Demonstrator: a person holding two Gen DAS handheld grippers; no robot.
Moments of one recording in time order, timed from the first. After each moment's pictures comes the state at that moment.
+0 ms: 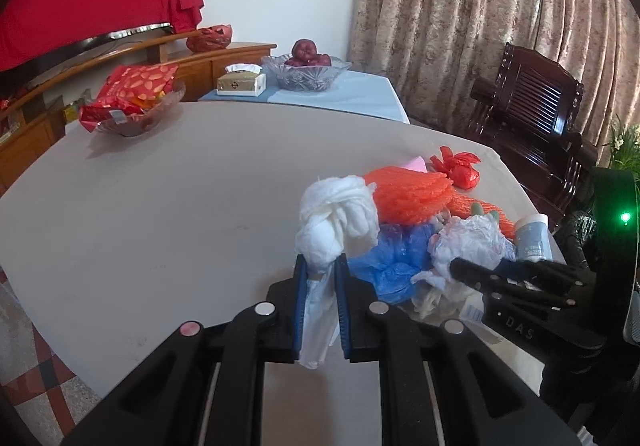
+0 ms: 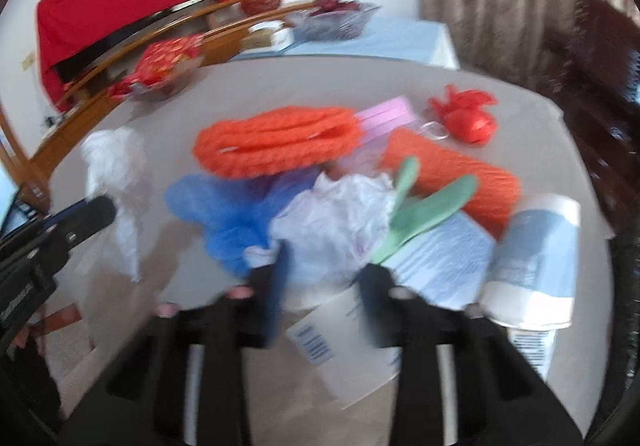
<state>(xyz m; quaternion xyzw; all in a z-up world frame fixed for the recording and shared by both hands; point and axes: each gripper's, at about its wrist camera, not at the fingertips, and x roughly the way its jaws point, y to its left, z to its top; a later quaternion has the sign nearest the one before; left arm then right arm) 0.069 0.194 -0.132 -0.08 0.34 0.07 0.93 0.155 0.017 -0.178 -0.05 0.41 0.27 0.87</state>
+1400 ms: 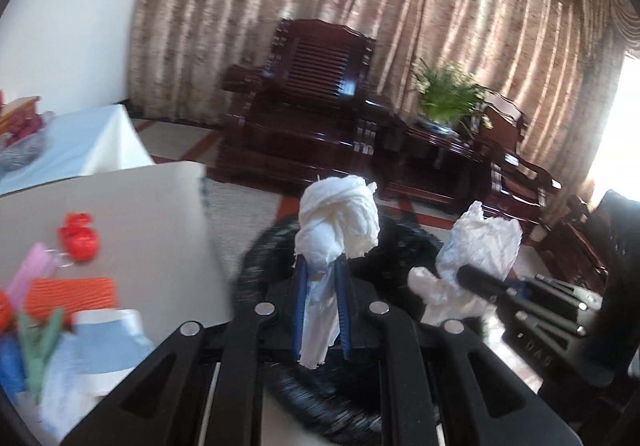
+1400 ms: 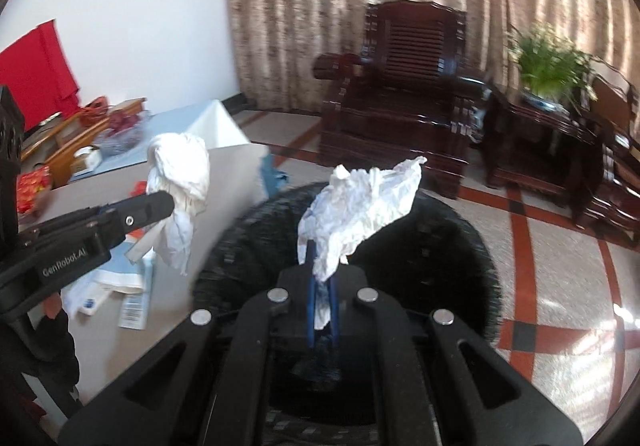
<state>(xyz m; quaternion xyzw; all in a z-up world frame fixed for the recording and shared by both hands) 0.155 -0.179 -0.069 -0.03 0.32 -0.30 0.90 0.075 -0.360 -0.095 0.03 0.32 -0.04 0.95</state>
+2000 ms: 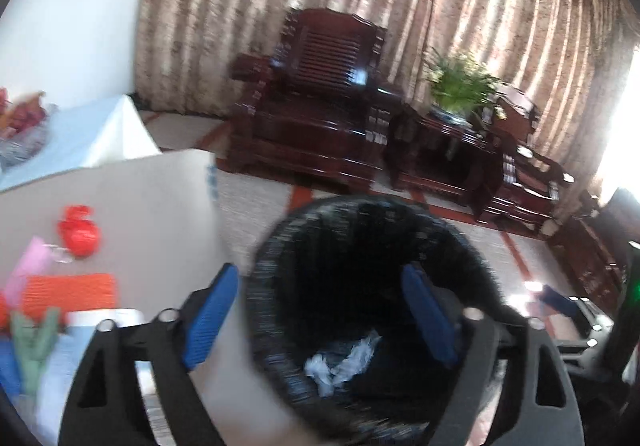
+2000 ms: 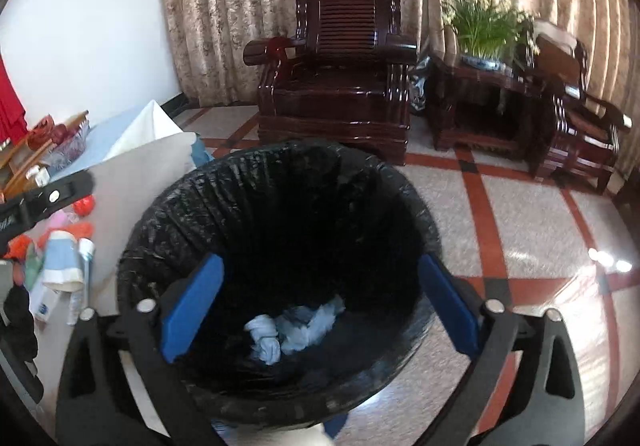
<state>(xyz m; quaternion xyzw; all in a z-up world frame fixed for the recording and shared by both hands) 0.171 -0.162 -0.085 -0.01 0.32 -0.26 0.91 0.053 -0.398 -0.138 0.08 0.33 -0.13 0.93</state>
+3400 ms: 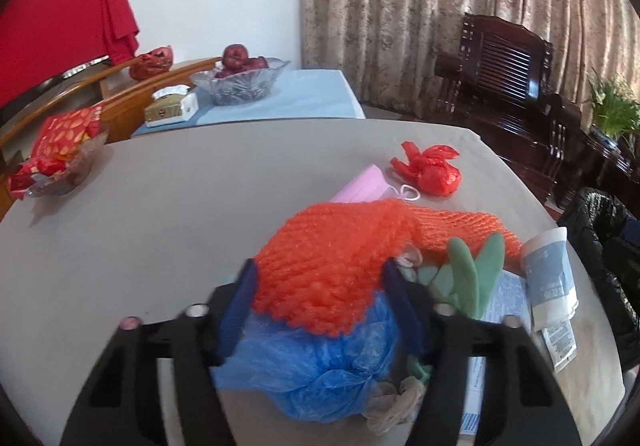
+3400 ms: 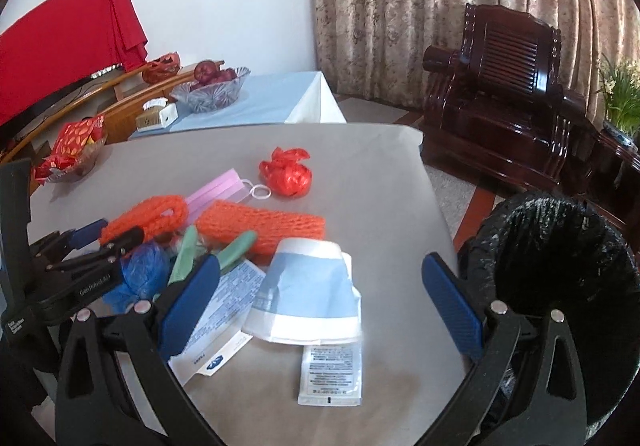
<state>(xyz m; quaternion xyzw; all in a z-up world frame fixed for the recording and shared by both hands) 0.178 0.138 -0.150 0.00 0.34 0.00 0.94 0.157 -0.099 -0.136 -0.01 0.34 0.08 0.94</state>
